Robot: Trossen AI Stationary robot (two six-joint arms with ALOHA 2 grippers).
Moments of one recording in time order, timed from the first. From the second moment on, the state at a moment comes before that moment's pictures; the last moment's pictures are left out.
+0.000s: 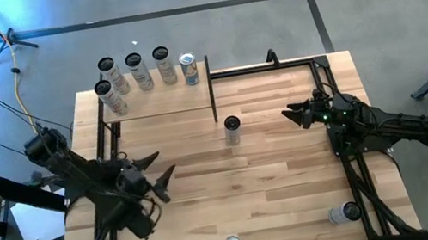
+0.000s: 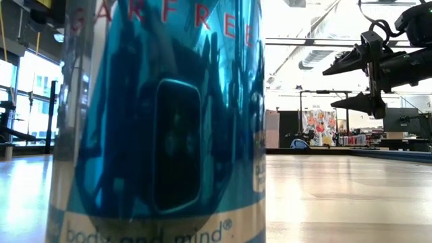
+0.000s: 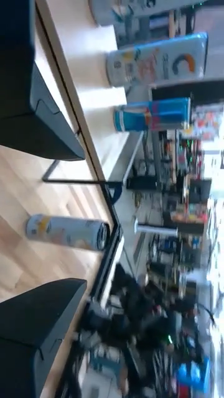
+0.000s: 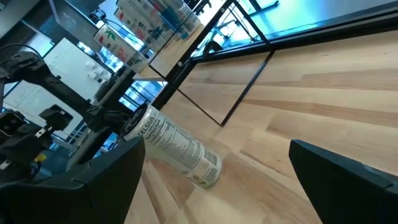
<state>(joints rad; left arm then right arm) -0.84 1.48 0.91 -1.28 -1.57 -1.95 -0.33 0.12 0.06 -0.12 0.10 0.79</state>
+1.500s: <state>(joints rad) -0.34 0.73 0.22 0.54 -0.57 0.10 -0.33 0.12 0.06 -0.12 0.10 0.78</state>
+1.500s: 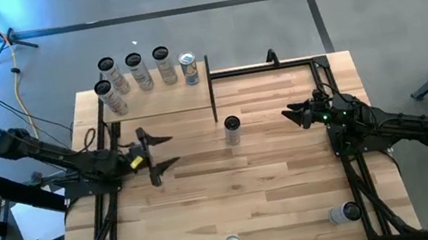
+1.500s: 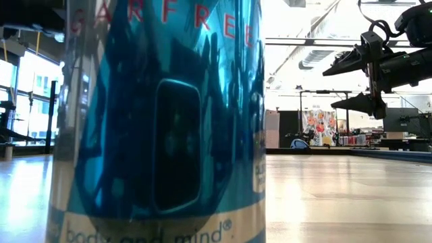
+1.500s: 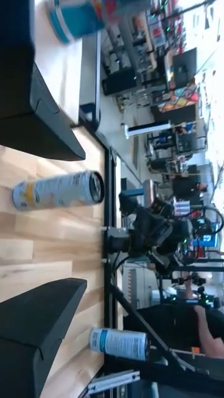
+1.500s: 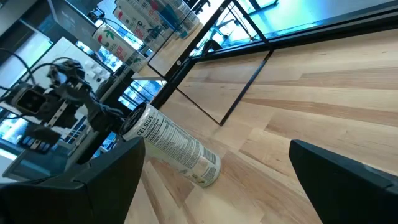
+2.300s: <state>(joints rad) -0.30 0.32 0.15 0.27 -0.57 0.22 -0.33 0.12 0.06 -0.12 0.10 0.78</state>
